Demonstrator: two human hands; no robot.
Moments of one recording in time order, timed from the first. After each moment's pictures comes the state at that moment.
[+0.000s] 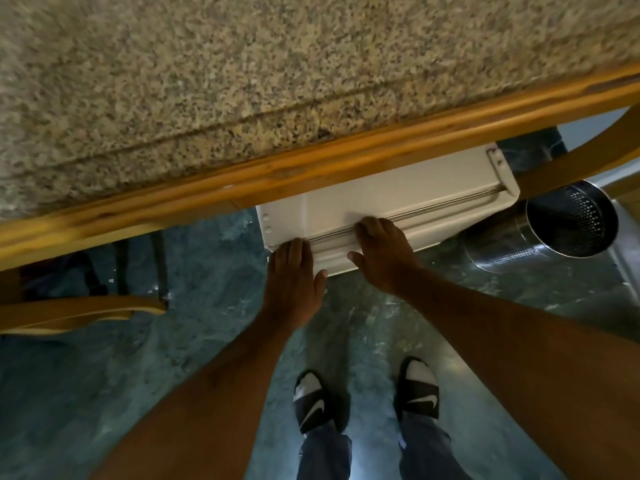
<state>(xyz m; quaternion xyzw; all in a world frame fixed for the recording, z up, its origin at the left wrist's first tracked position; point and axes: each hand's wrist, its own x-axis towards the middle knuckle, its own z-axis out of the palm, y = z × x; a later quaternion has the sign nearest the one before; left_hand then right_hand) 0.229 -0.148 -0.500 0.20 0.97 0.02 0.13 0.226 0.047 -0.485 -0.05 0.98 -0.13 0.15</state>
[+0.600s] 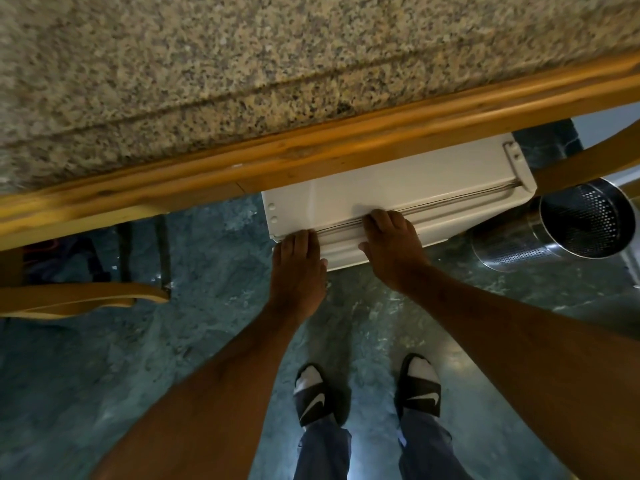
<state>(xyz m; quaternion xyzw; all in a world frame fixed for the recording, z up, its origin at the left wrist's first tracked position) 0.230 -0.143 -0.506 0.18 0.97 0.00 0.15 0.228 0.044 -0.490 -0.04 0.98 -0.08 0.15</state>
